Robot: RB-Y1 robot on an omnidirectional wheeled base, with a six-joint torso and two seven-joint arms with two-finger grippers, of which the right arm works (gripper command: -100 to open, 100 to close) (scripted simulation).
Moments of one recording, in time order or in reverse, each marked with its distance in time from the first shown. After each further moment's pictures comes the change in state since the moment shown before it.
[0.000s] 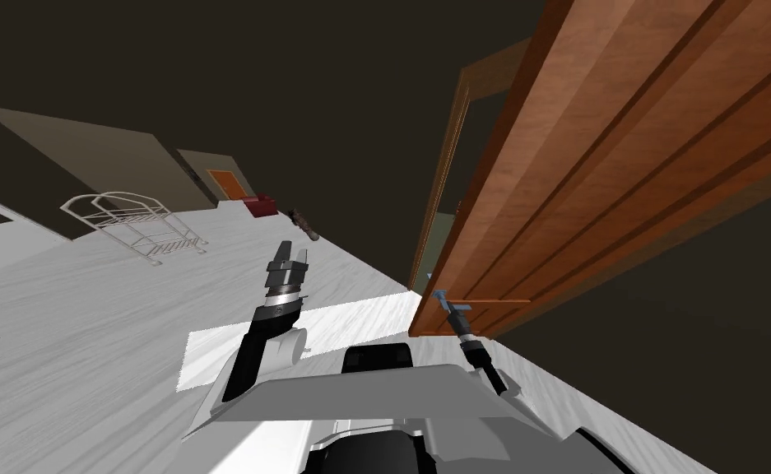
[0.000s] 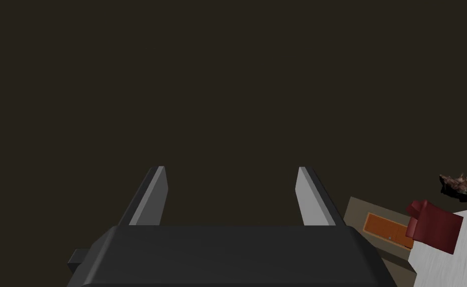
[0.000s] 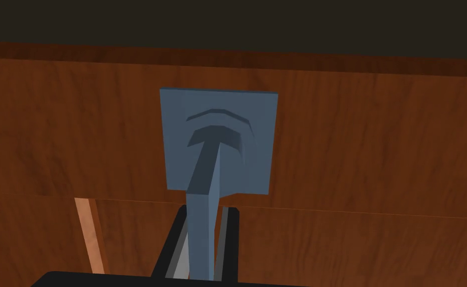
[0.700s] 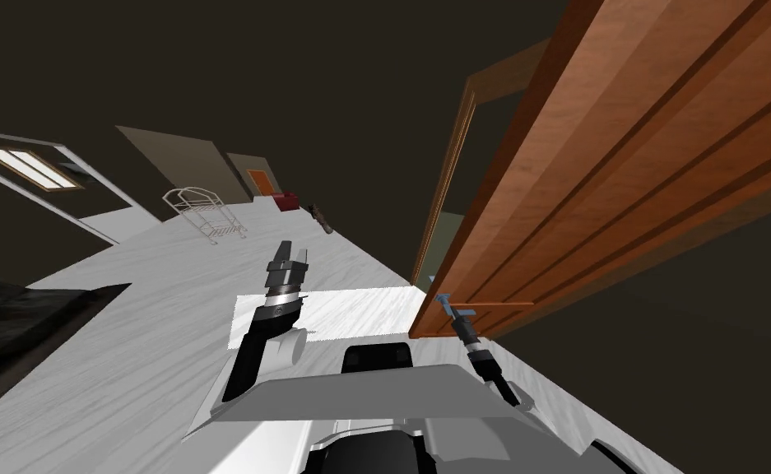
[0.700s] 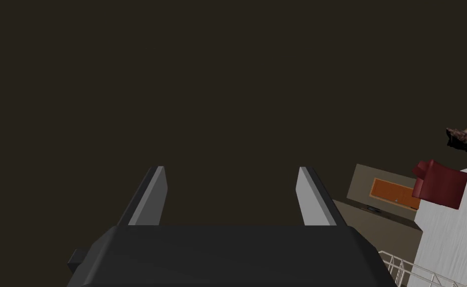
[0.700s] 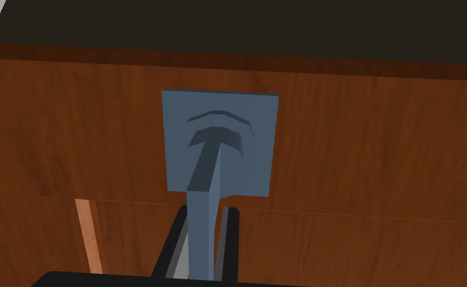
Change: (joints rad) arm 0.042 -0.036 0.043 0.016 -0.011 -0.083 -0.029
